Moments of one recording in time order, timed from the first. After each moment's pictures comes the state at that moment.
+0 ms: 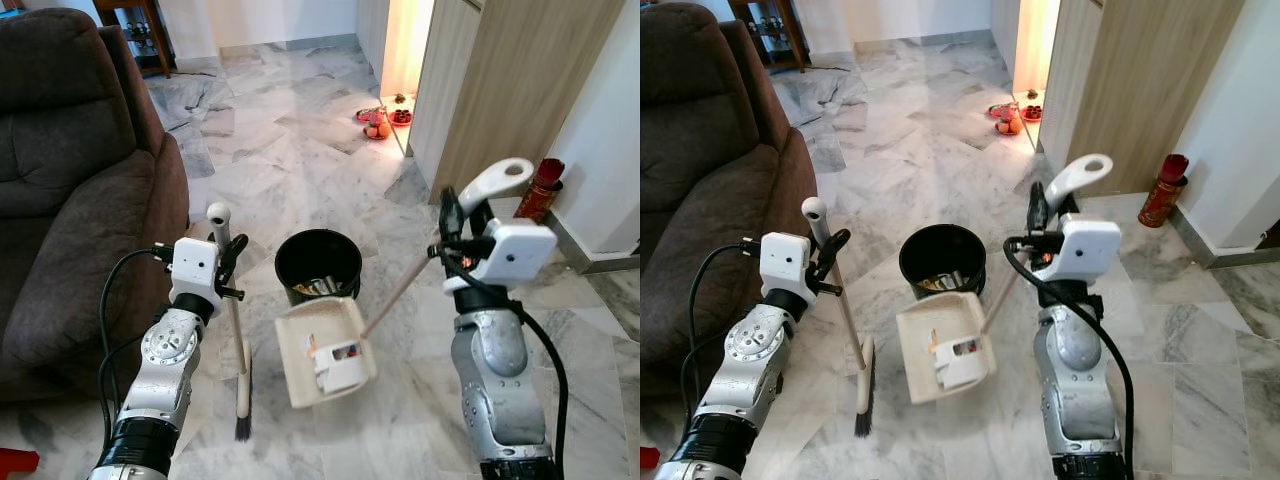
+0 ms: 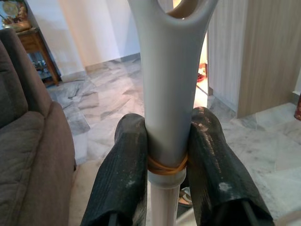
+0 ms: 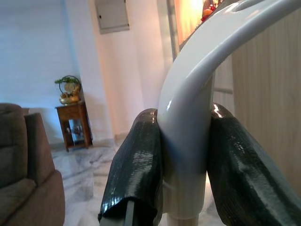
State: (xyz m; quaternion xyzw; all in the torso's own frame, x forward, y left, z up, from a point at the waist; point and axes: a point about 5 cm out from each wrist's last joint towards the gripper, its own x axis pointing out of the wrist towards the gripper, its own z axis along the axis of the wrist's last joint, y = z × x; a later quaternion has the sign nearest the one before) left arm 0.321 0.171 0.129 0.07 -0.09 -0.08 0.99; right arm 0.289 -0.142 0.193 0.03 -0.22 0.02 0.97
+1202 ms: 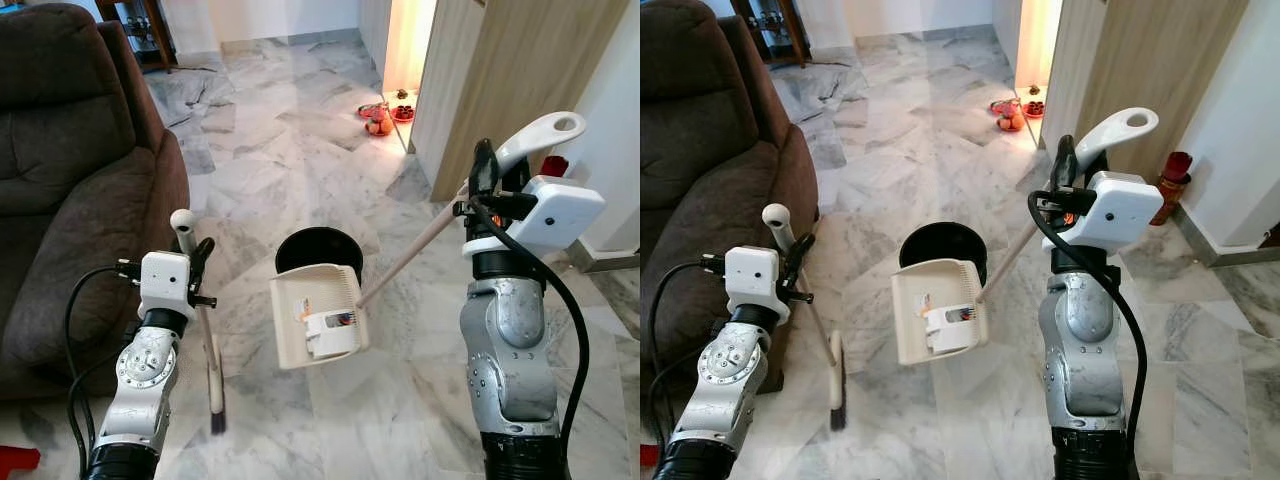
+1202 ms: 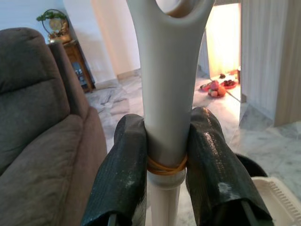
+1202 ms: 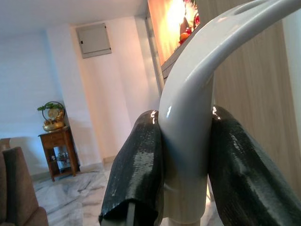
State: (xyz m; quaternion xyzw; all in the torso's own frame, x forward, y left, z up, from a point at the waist) left arm 0.301 0.194 0.127 0.10 -0.11 -0.01 0.99; right arm 0.294 -0.150 0.225 0.05 -0.26 -0.03 0.96
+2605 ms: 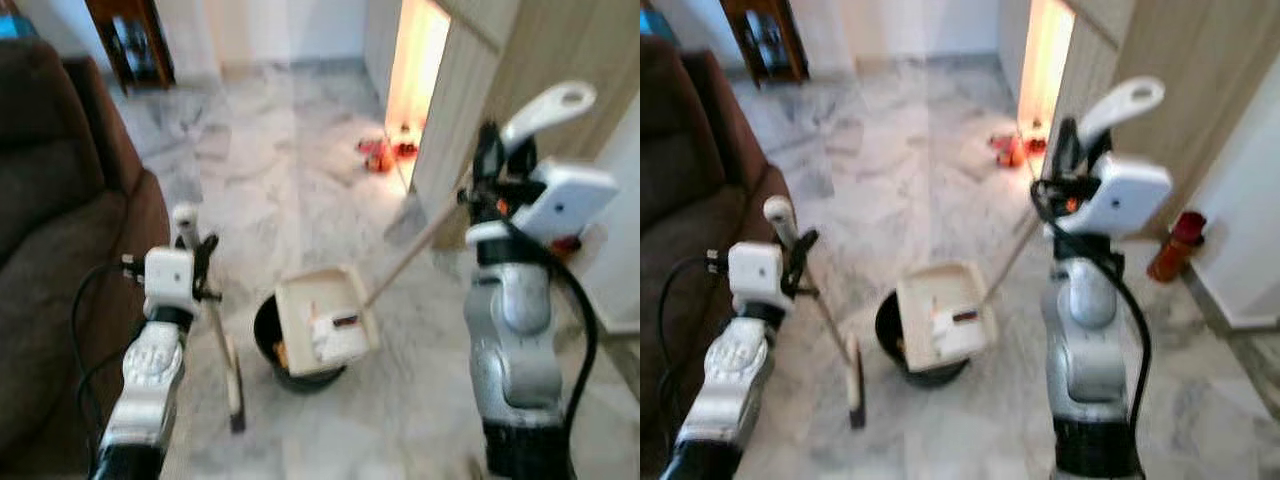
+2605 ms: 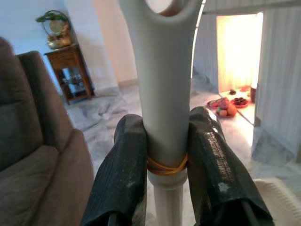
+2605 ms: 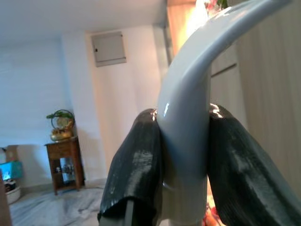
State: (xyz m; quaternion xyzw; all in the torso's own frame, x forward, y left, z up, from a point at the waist) left arm 0.303 0.195 0.129 0.09 -0.12 0.00 0.99; right arm 0.295 -0.138 0.244 0.06 -0.29 0.00 0.96
